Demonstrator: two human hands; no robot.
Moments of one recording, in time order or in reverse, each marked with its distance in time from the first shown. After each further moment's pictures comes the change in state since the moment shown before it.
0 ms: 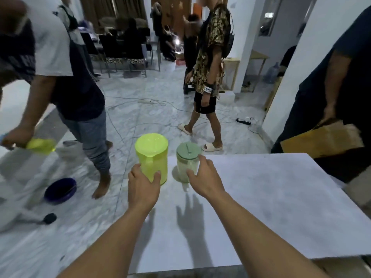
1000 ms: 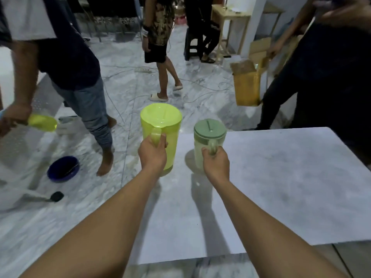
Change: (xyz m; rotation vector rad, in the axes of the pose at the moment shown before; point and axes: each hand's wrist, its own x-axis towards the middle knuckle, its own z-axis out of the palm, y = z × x) left_hand 0.088 0.009 0.046 -0.258 0.018 -0.052; right_hand 0.067 0.032 0.076 0.460 0.223 0.292
